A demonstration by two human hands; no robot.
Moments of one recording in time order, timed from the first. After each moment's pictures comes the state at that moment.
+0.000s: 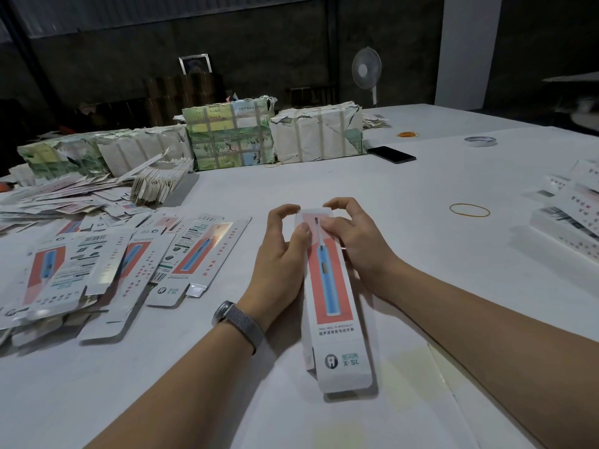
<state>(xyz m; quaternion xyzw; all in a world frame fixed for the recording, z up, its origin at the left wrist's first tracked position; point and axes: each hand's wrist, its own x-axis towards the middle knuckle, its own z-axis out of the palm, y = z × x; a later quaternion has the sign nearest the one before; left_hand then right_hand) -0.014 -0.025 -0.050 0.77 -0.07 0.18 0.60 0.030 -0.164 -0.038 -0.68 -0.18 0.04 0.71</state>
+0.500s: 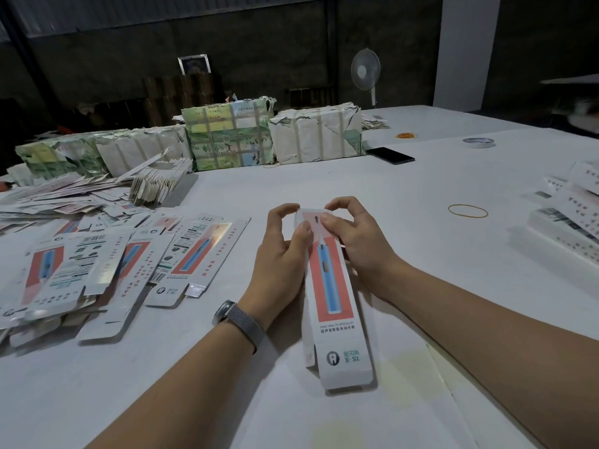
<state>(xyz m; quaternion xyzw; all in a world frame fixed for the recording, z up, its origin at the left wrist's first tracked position) -0.015 -0.026 -0.048 0.78 -0.05 0.18 0.60 0.032 -0.165 -0.040 -0.67 -0.17 0.03 0.72</state>
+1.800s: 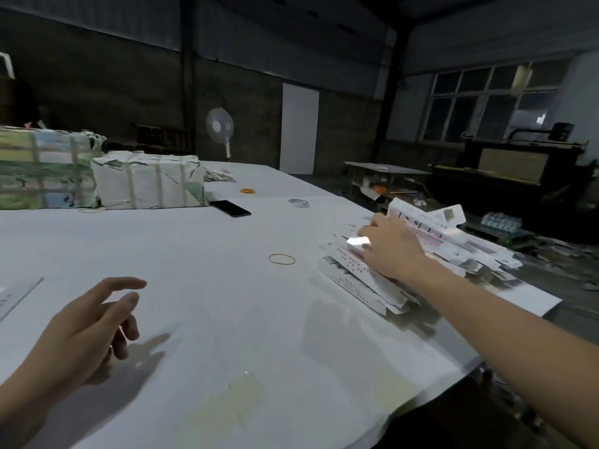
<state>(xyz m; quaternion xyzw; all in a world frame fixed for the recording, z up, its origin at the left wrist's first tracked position) 0.001 -0.014 -0.062 0.80 -0.08 0.11 0.58 0.011 -0.463 0.047 -0.97 0.05 -0.20 -0.09</state>
